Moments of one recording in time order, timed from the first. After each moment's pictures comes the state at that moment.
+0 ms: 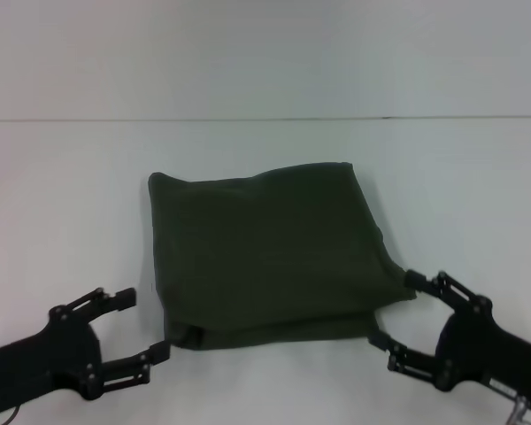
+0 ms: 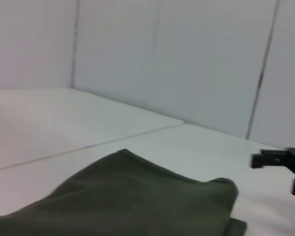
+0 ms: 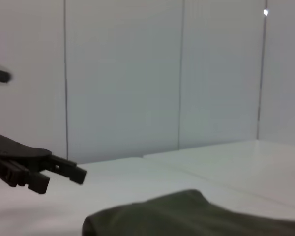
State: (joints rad) left arm -0.30 -2.17 0.35 0.68 2.12 1.70 -1.04; right arm 0.35 2.10 -0.70 -0.19 -1.66 -1.50 0.55
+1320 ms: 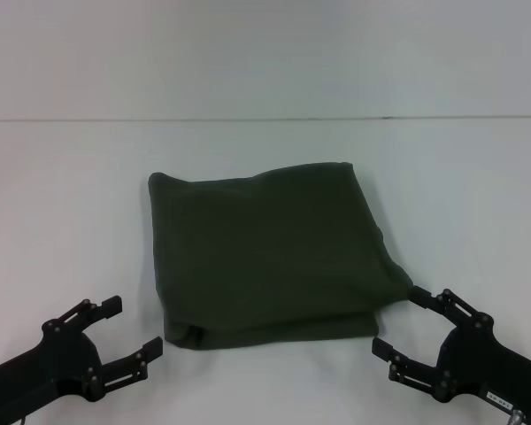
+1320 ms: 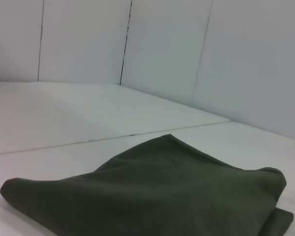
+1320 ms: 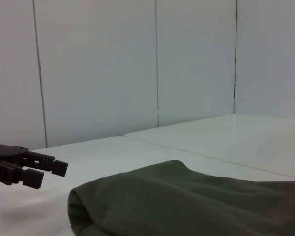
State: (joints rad) left arm -0.29 -2.17 0.23 0.51 2.14 1.57 -0.91; right arm 0.34 2.10 -0.67 -0.13 -1.65 -1.43 0.51
